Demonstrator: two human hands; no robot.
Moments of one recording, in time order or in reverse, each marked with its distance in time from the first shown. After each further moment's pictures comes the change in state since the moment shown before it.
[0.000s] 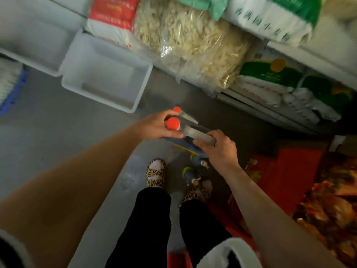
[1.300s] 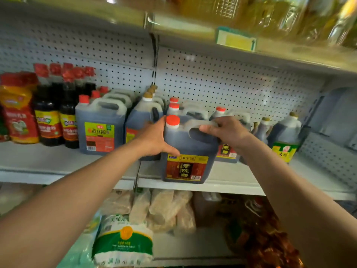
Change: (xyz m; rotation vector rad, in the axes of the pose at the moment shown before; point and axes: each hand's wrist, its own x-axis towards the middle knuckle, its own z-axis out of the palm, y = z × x) left_hand -0.150 0.742 -0.088 0.564 0.613 0.889; right_hand -0.139 -0.207 -0.711 0.233 0.683 -0.563
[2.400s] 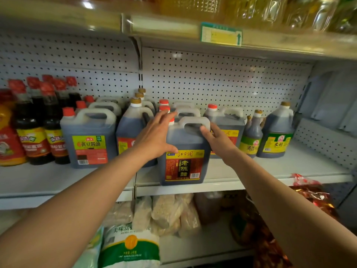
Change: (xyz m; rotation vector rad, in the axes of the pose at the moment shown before) left_hand 0.029 0.008 0.012 0.161 0.074 0.192; right_hand 0.004 0.041 0.031 0.229 0.130 0.073
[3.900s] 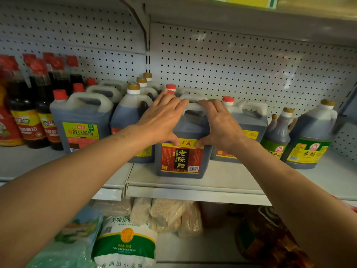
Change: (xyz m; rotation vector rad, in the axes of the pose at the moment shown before) left_hand 0.061 -0.002 0.018 0.538 -0.016 0.225; right_hand 0.066 -0.006 -0.010 -0.839 -0.117 -0.506
